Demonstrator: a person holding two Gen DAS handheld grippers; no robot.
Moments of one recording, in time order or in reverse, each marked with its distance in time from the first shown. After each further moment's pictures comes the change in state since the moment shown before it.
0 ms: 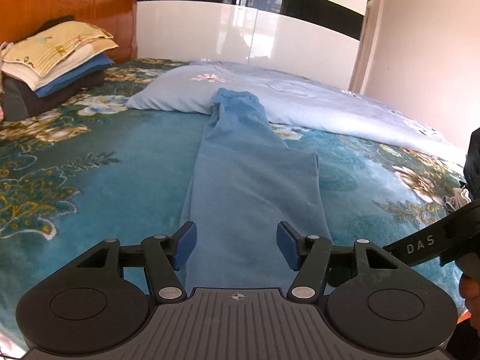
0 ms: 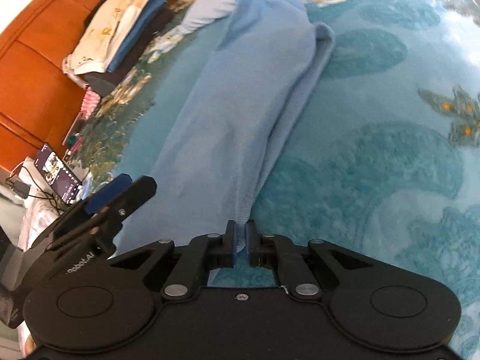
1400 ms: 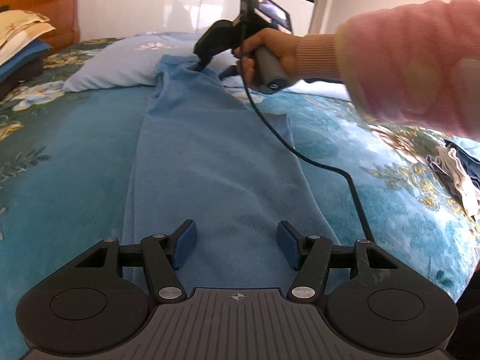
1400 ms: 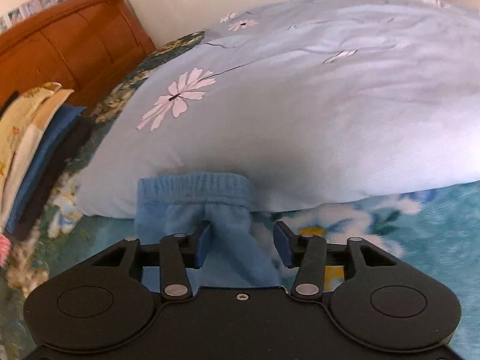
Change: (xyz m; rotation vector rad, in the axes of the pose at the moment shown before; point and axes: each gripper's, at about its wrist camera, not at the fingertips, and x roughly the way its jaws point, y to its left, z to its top) left arm 0.069 -0.001 0.002 0.138 0.128 -0.176; right arm 0.142 -0.044 0.333 0.026 -0.327 -0.226
